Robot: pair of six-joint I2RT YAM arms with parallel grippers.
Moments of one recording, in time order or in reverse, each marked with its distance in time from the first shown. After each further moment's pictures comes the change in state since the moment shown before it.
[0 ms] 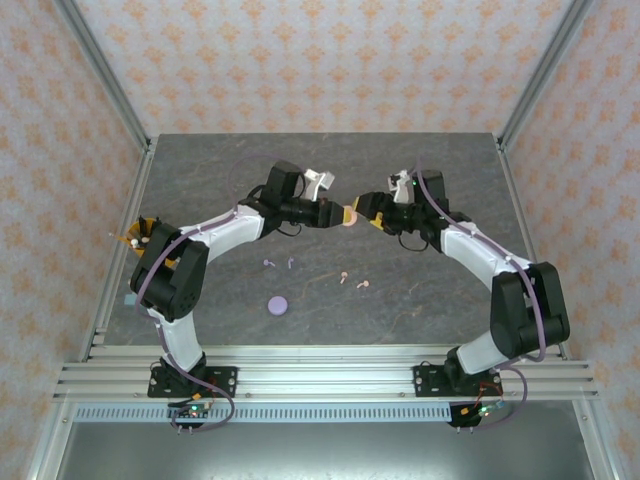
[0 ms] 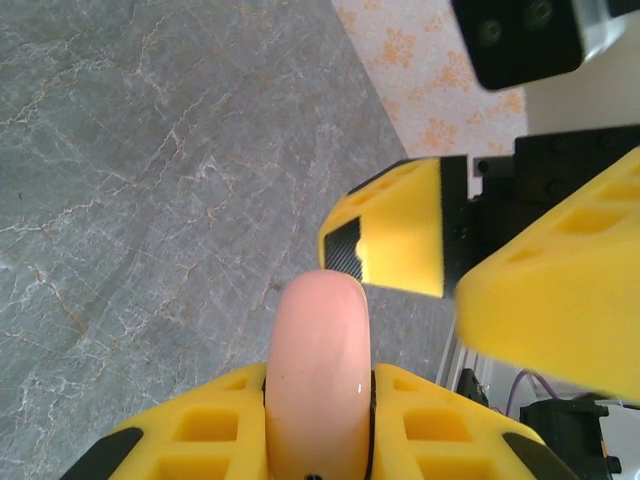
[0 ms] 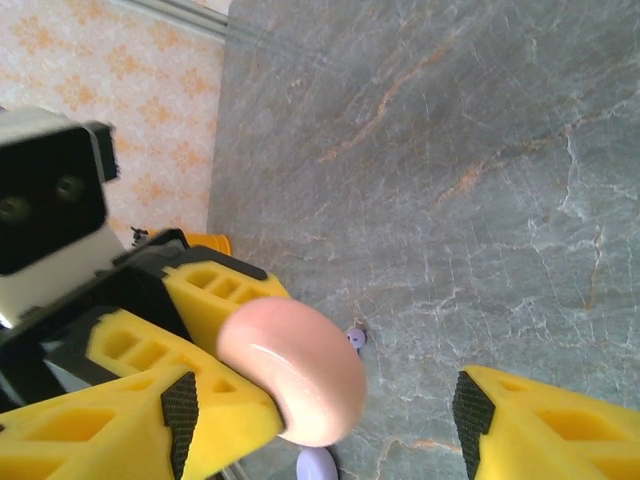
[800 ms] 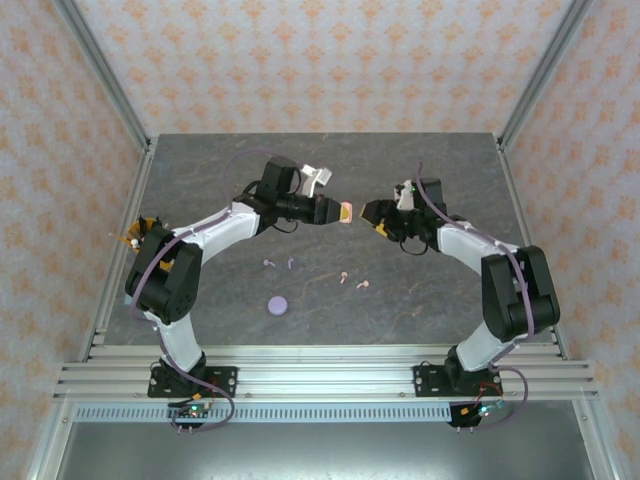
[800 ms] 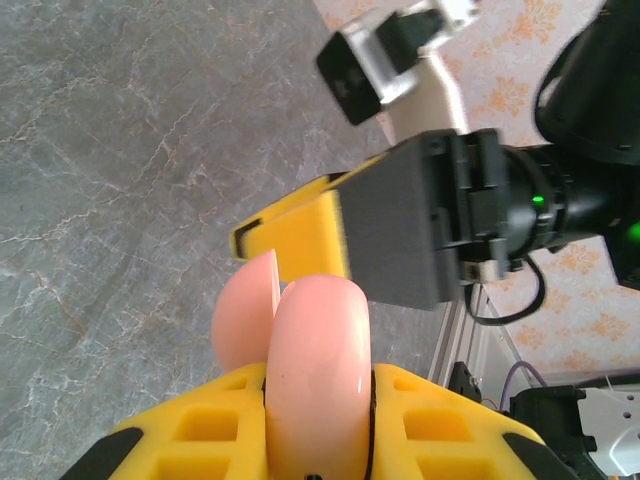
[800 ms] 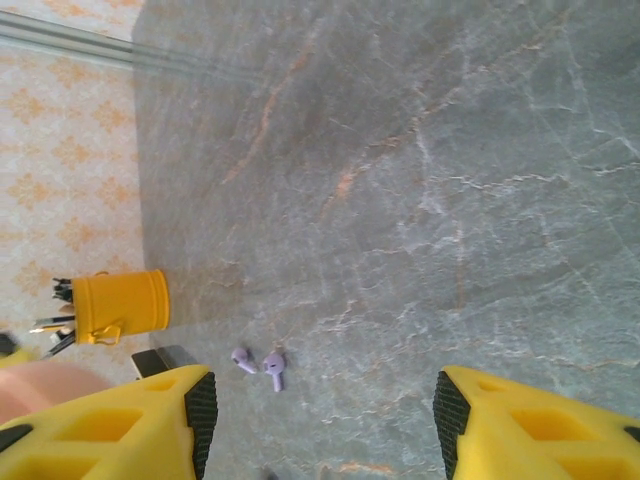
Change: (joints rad) left arm 0.023 -0.030 0.016 -0.050 0.027 0.033; right arm -0.042 0.086 -0.031 0.029 0.068 0.032
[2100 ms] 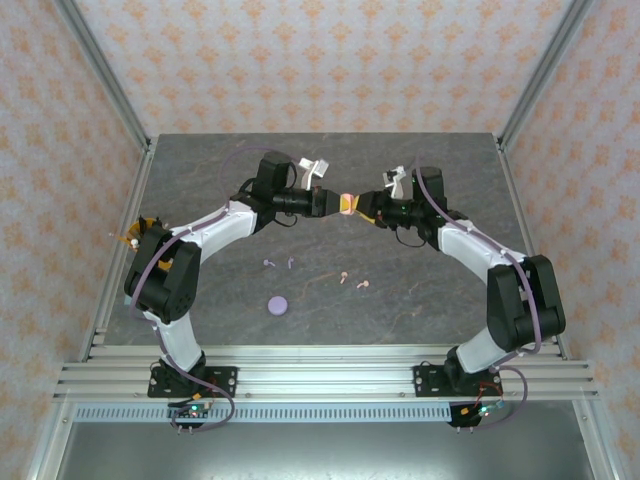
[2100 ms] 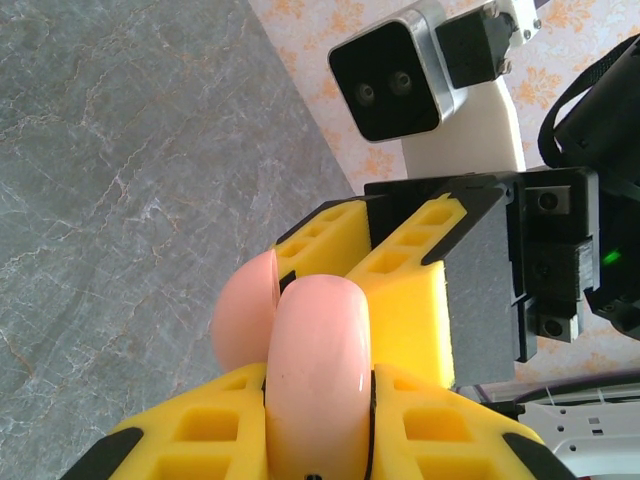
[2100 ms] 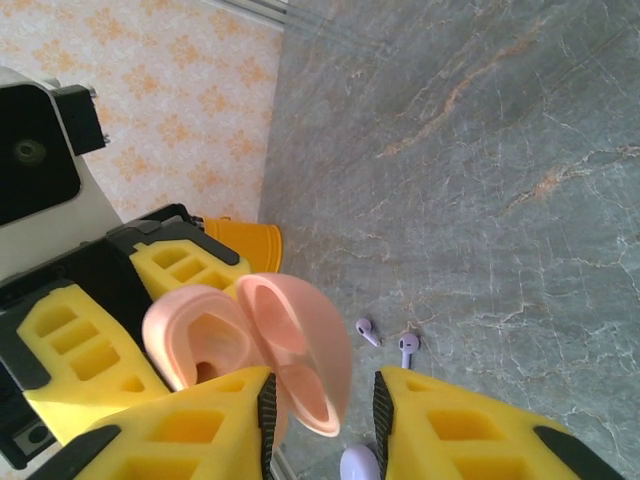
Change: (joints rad) left arm 0.018 0.000 0.000 0.120 0.075 -0.116; right arm 0.038 -0.043 0.044 0.098 -0.177 0.033
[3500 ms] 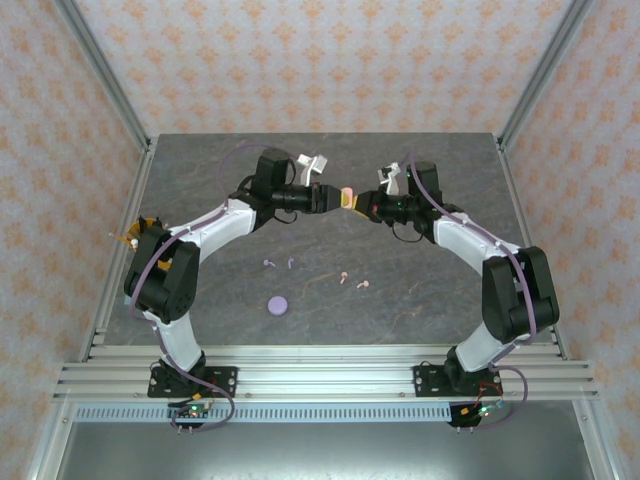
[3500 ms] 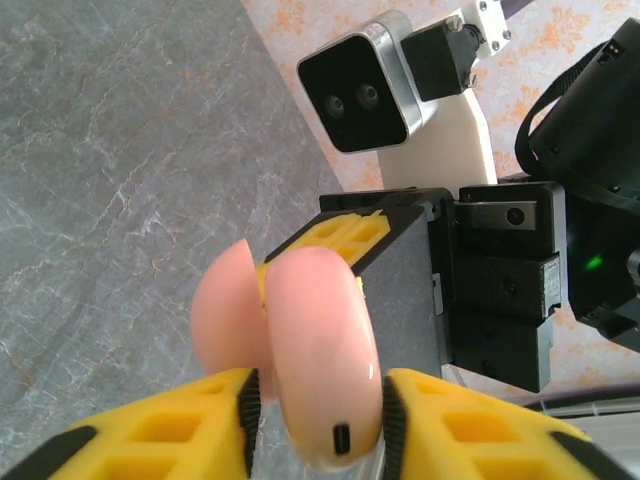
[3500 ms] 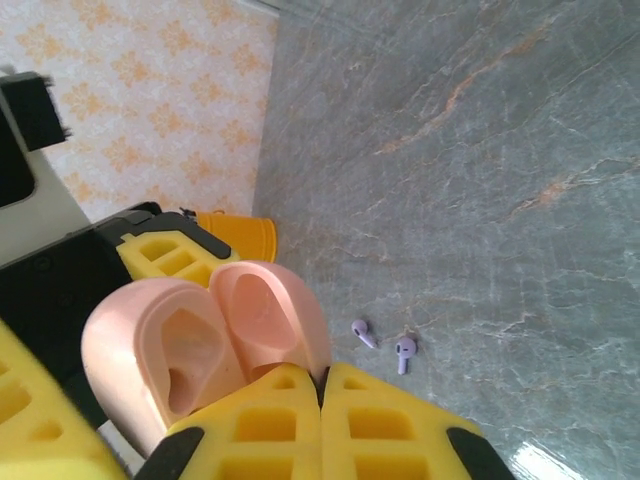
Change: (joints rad) left arm 0.005 0.000 0.021 0.000 -0.009 -0.026; right arm 0.009 0.056 0.073 -0.063 0.000 -0.040
